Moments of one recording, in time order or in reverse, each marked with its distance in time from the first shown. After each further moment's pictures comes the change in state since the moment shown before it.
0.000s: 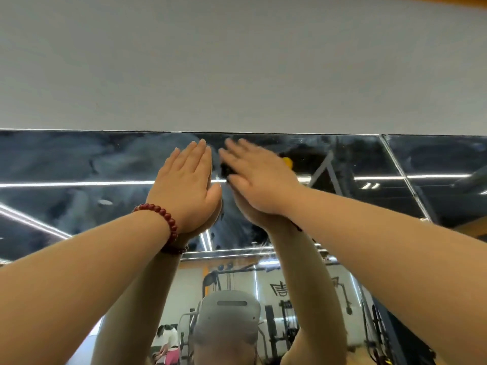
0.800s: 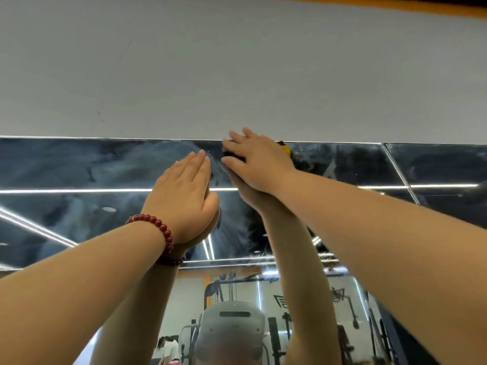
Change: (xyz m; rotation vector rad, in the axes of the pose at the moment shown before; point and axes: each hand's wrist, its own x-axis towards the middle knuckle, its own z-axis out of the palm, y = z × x) left_hand 0.000 0.005 -0.001 -0.043 -0.003 -0.015; right_hand 0.039 0.018 -0.012 0.083 0.036 0.048
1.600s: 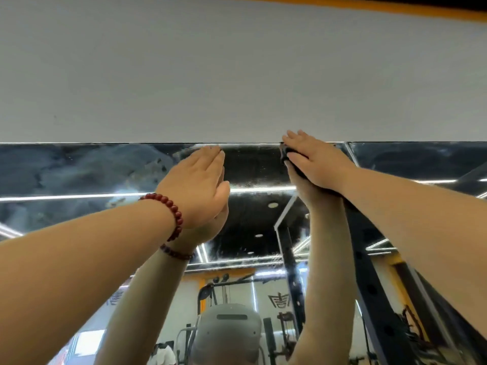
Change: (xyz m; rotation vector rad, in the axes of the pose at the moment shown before) left_hand 0.037 0.075 -0.013 0.009 -0.046 0.122; right_hand -0.079 0.145 -0.033 0.061 -0.019 0.204
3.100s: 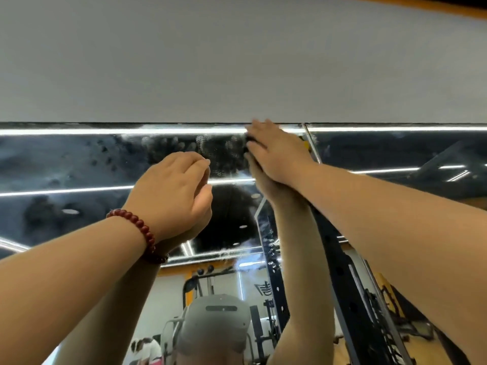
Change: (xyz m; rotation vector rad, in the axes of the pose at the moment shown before) left_hand -0.012 0.058 0.028 -0.028 0.118 0.074; right_hand -0.026 0.010 0.014 0.008 0.102 0.000
